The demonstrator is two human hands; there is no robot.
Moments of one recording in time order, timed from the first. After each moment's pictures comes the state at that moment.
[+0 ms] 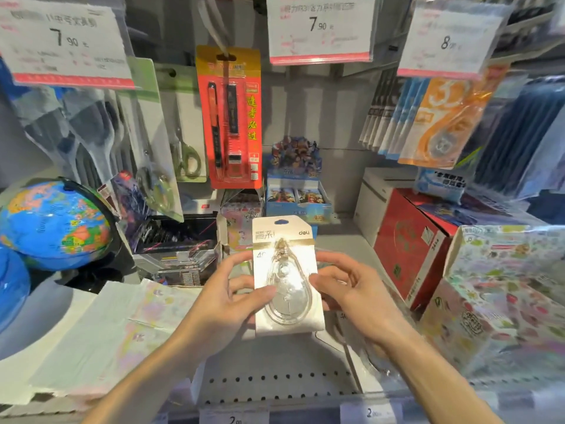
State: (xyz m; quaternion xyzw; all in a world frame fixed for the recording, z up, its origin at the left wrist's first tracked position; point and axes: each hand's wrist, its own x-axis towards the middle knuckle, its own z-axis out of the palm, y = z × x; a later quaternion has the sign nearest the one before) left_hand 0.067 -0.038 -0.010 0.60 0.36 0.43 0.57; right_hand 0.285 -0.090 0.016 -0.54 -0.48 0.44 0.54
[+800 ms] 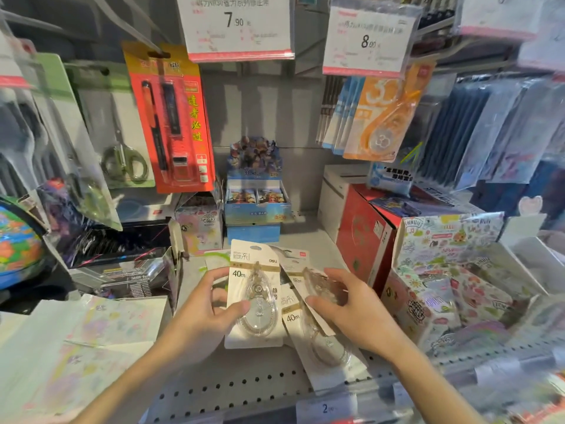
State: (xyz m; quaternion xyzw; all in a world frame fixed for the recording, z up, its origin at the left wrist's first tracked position) left_hand 0.103 -0.027 -0.032 0.68 0.46 0.33 0.47; right_hand 0.357 -0.109 -0.015 -0.73 -0.56 0.20 0.35
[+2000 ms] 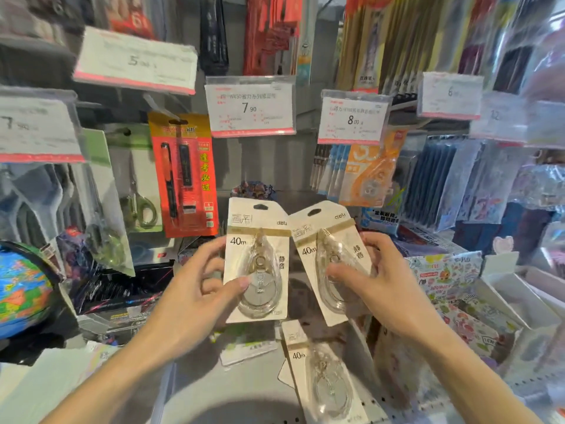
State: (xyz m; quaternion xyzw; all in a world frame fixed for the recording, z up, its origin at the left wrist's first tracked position) left_hand 0.091 -0.019 0.060 0.73 0.31 0.46 0.40; right_hand 0.361 -0.118 0.086 -0.63 -0.53 0.16 0.55
